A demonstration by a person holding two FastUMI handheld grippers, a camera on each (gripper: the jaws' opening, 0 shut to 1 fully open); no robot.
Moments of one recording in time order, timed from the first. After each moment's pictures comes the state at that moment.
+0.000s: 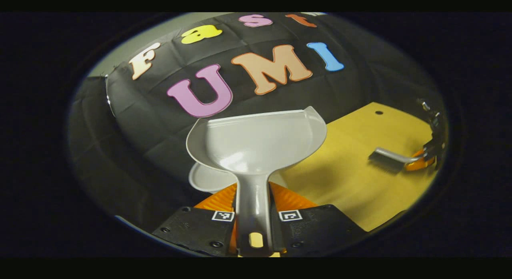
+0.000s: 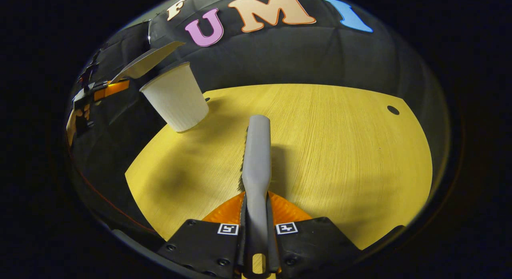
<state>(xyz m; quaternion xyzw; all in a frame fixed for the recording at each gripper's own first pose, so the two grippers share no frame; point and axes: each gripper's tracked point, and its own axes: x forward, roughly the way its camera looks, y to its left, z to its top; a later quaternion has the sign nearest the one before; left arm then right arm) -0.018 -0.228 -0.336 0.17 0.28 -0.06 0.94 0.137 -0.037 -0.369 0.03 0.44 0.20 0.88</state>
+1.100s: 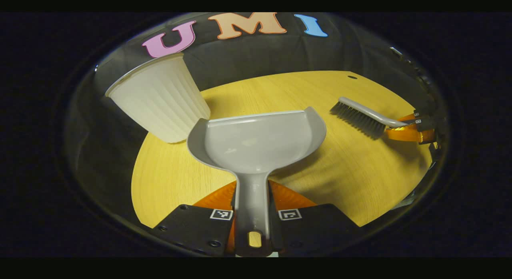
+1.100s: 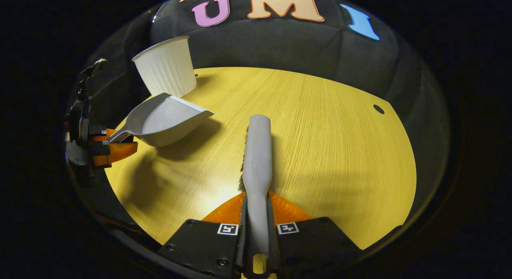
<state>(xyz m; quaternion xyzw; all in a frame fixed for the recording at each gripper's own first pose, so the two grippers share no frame) -0.134 -0.304 -0.543 0.10 0.46 -0.09 0.88 0.138 -0.039 -0.351 -0.08 0.47 0.16 0.86</state>
